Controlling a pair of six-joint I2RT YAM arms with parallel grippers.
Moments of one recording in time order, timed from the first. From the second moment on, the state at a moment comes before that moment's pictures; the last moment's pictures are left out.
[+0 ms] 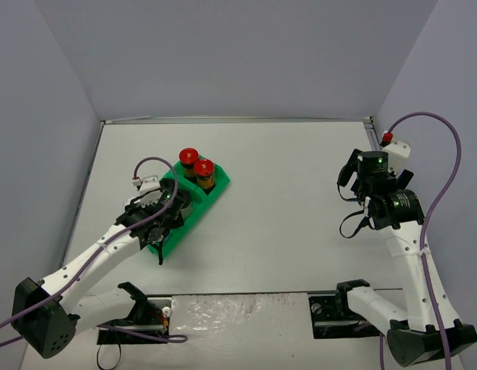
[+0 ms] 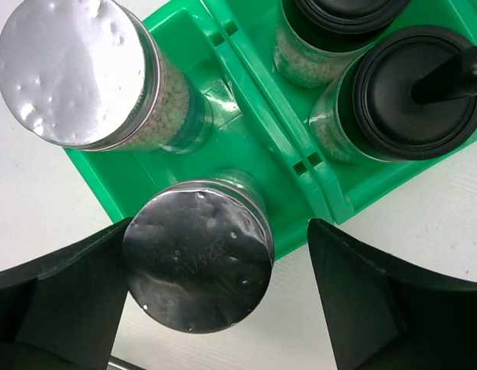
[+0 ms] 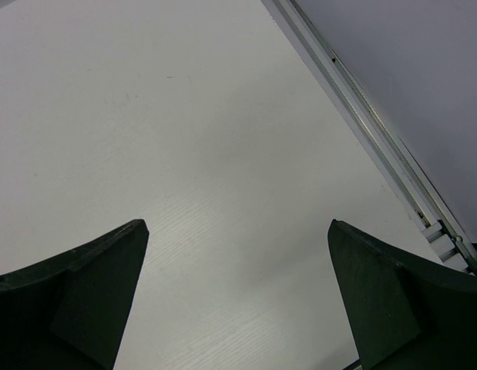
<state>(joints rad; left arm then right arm) -0.60 1.06 0.82 -0.84 -0.64 -0.80 0.16 0.98 1.17 -0.88 0.54 0.44</state>
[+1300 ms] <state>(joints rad) -0.62 1.09 1.37 -1.09 -0.55 -0.47 0.20 1.01 1.20 -0.86 0.43 0.42</state>
